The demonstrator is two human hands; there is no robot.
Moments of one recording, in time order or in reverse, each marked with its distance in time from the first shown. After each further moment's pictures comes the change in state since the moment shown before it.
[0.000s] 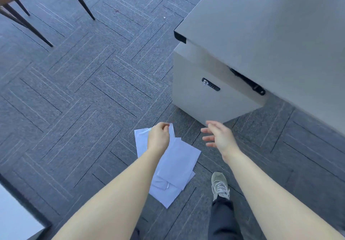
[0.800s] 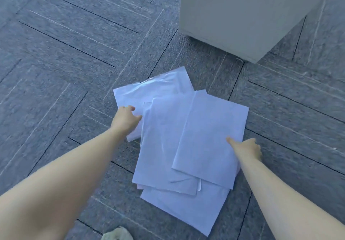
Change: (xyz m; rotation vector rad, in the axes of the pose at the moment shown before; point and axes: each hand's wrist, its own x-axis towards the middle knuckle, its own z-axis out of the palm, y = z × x) left_hand 0.339 -0.447 0.090 0.558 -0.017 0.130; right_hand 0.307 0.529 0.128 -0.411 0.564 0.396
